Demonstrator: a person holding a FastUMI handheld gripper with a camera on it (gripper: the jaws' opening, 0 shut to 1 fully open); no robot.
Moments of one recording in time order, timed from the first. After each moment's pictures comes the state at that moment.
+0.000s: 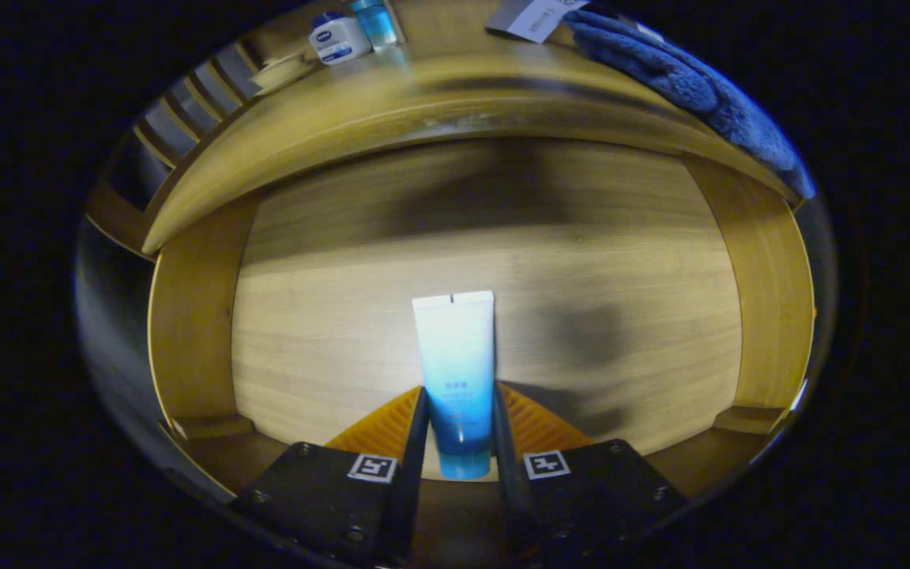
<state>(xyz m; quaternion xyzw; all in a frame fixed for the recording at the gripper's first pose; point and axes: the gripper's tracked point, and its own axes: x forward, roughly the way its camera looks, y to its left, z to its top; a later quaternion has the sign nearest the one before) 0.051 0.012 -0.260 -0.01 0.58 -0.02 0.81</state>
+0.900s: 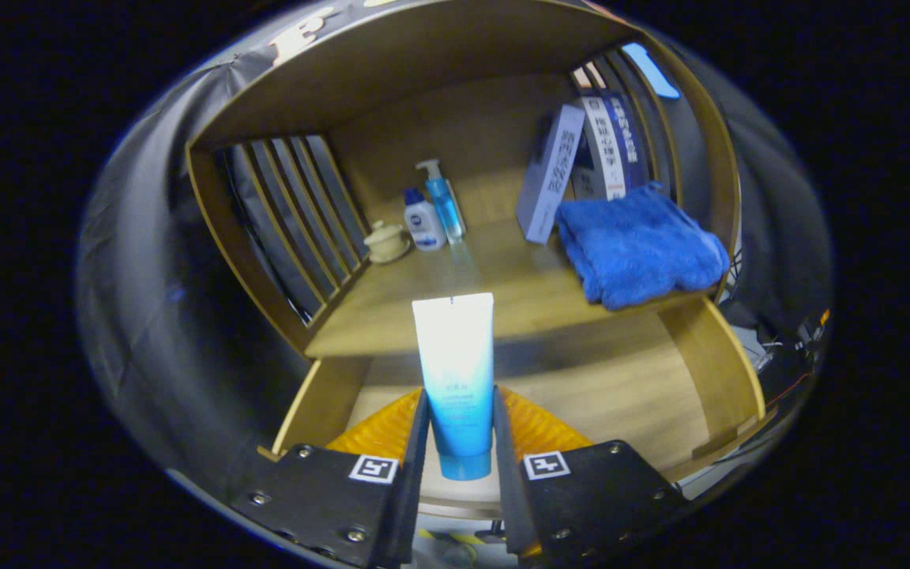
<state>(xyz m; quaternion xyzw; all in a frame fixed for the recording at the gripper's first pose) 0.070 0.035 -0.088 0.06 0.26 0.06 0.96</state>
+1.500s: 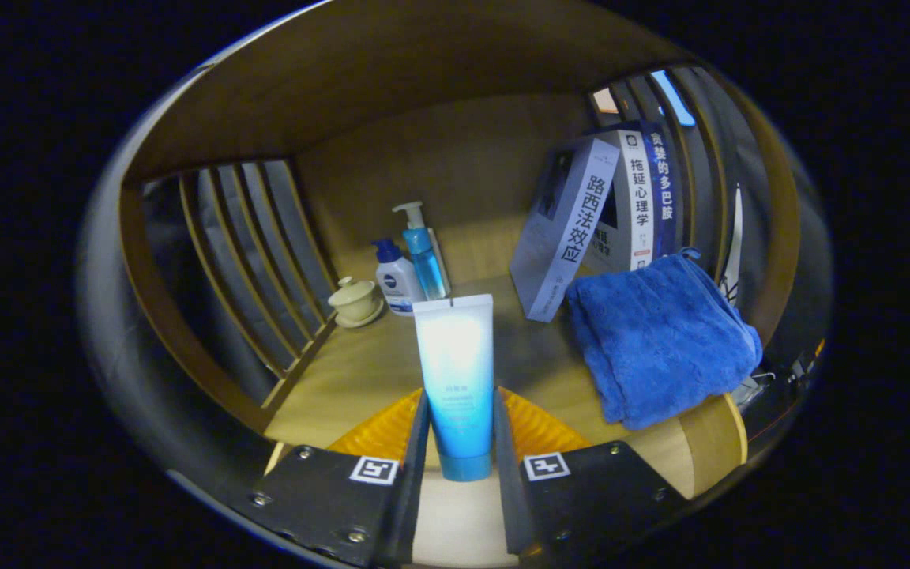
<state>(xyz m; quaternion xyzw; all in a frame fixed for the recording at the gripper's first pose) 0.202 0.031 -0.084 0.03 0.24 0.01 0.97</state>
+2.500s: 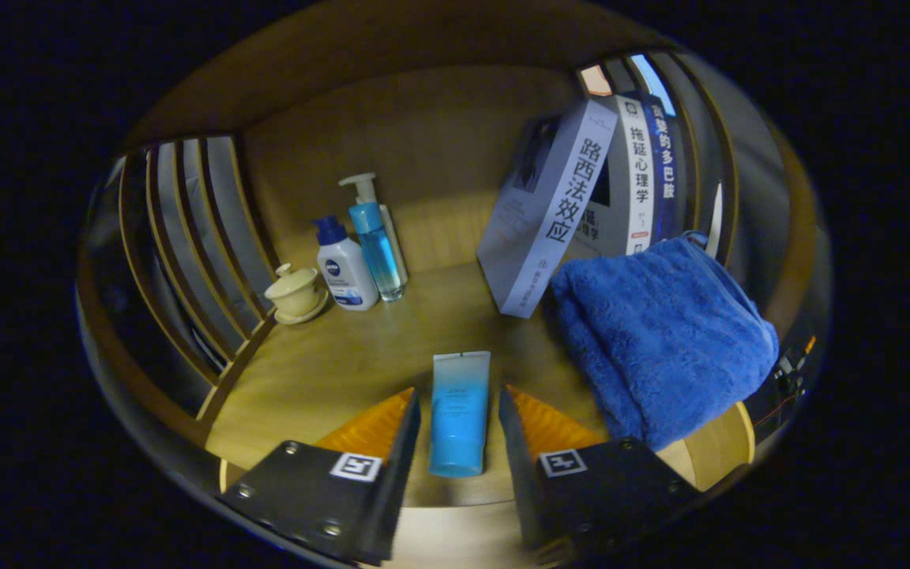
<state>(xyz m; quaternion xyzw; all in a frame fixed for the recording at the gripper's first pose) 0.221 0.016 -0.105 0.02 0.25 -0.05 0.97</state>
